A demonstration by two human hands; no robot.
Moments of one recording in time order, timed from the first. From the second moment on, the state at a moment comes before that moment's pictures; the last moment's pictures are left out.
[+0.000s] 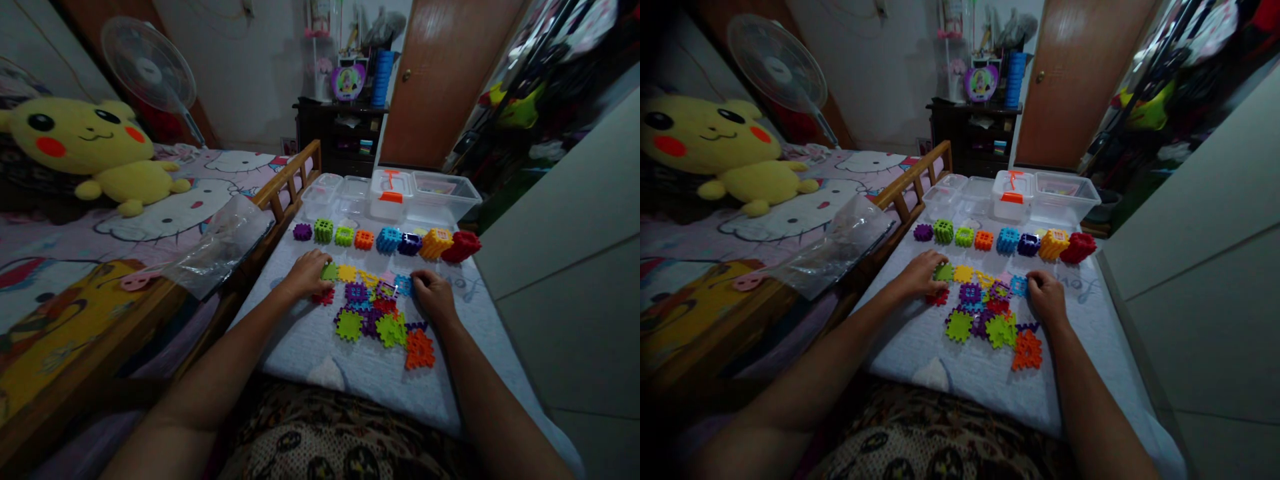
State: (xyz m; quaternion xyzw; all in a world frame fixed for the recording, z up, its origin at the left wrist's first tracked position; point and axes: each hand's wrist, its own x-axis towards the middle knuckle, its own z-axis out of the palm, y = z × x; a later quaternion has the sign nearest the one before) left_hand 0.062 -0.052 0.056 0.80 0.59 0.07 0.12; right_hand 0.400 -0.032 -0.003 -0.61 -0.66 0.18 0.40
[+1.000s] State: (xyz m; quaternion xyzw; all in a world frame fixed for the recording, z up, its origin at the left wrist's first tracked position) left_hand 0.105 -0.126 0.056 0.83 0.47 0.20 0.24; right_hand 0.401 -0.032 -0.004 -0.61 -0.66 0.19 0.40
